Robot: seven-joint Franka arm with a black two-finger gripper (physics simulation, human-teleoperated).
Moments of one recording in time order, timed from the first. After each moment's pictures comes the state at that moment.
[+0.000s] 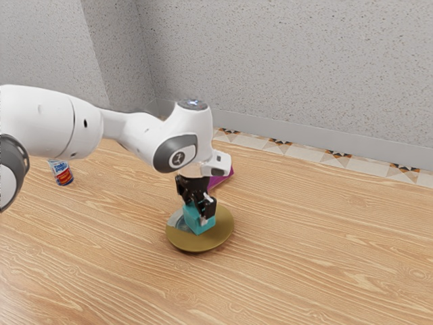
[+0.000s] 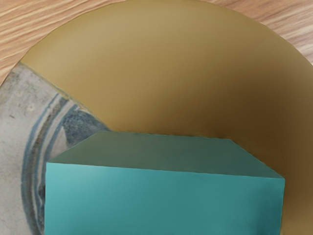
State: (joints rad) arm -0.11 0.42 -0.09 -1.83 0.16 2.17 0.07
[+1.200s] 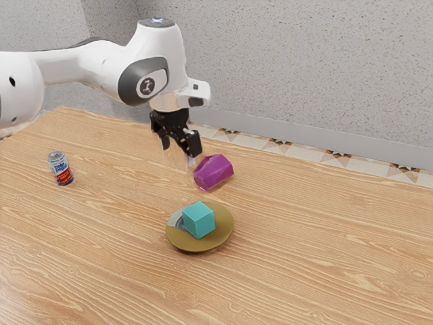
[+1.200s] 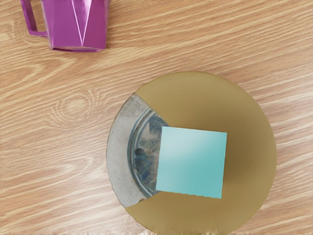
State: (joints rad) arm -0.10 0.15 -0.07 -1.73 0.11 1.93 0.07
